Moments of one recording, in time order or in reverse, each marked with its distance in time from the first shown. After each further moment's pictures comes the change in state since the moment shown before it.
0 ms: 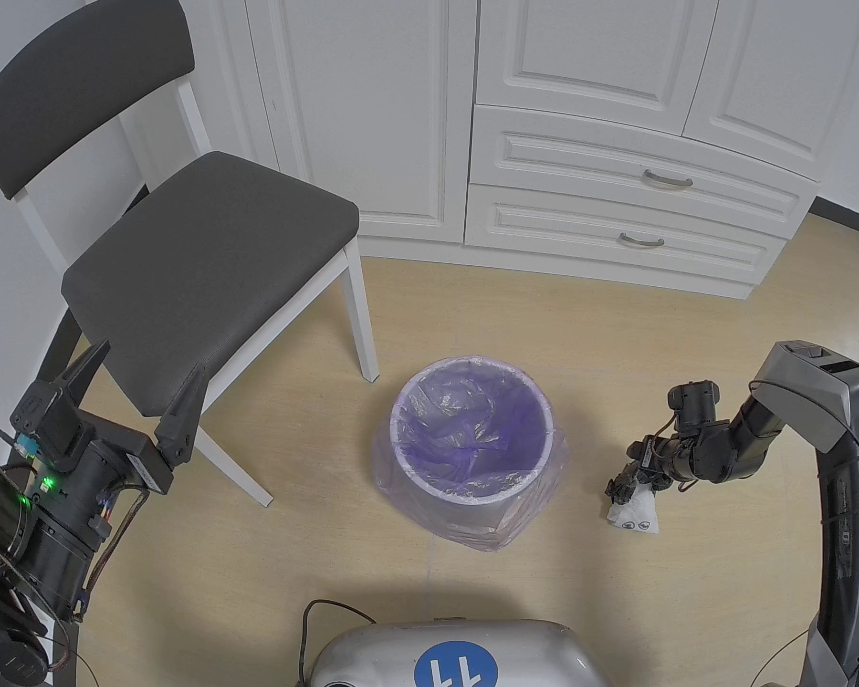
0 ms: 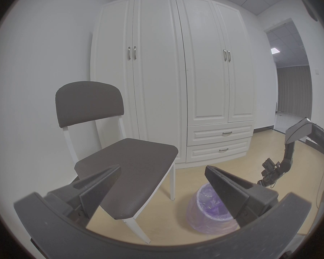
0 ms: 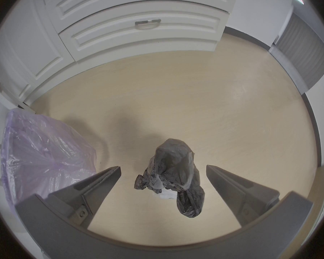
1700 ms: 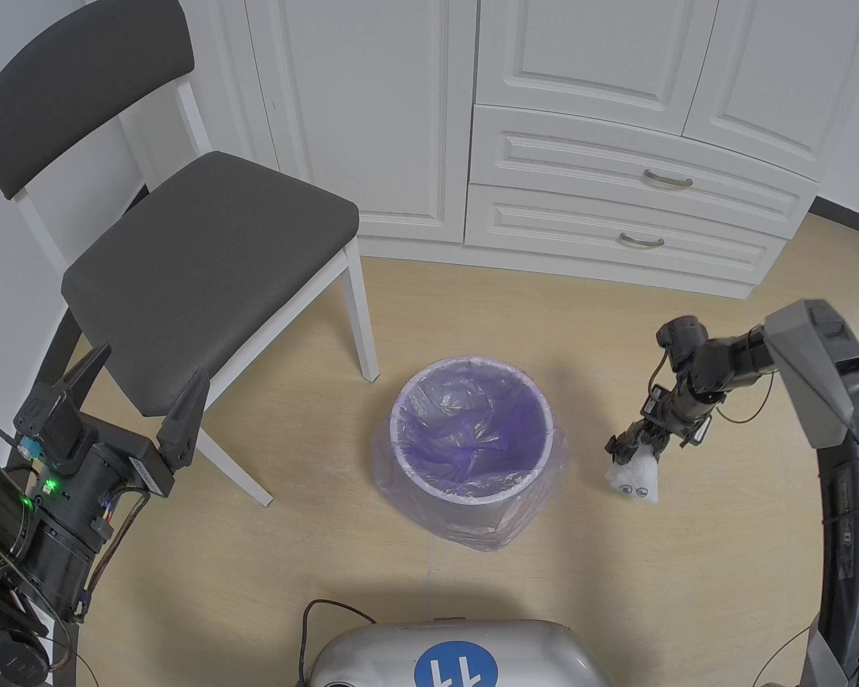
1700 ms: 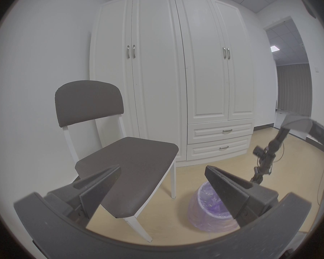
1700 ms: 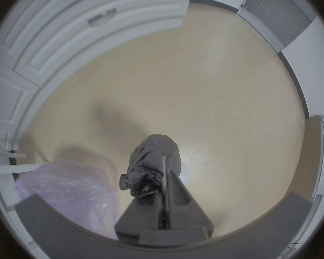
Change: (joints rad) left arm 0.006 0.006 0.007 0.000 -0.002 0.008; right arm 0.017 -0.013 -0.556 0.817 -0.031 0.360
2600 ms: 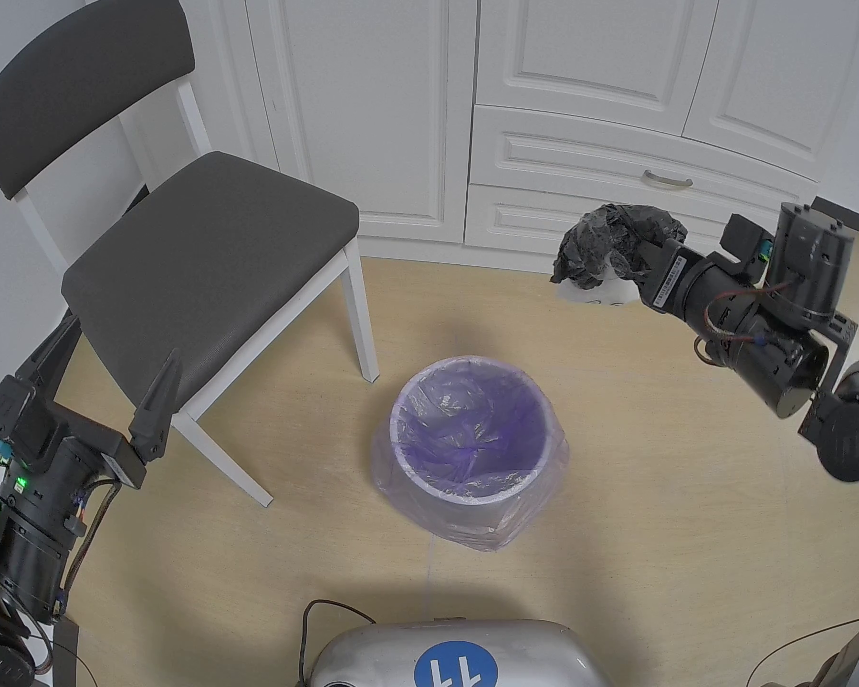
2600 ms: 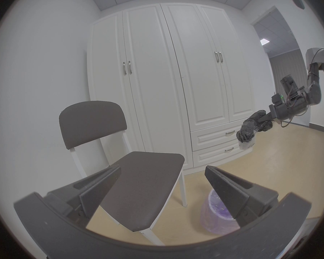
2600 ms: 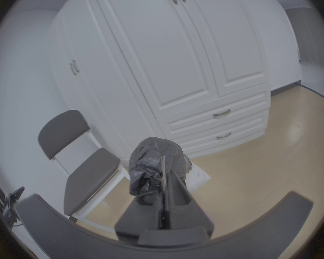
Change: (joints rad) left arm -0.007 -0.091 -0.005 -0.001 0.003 0.154; right arm 0.449 -0.863 0.876 -1.086 -0.113 -0.359
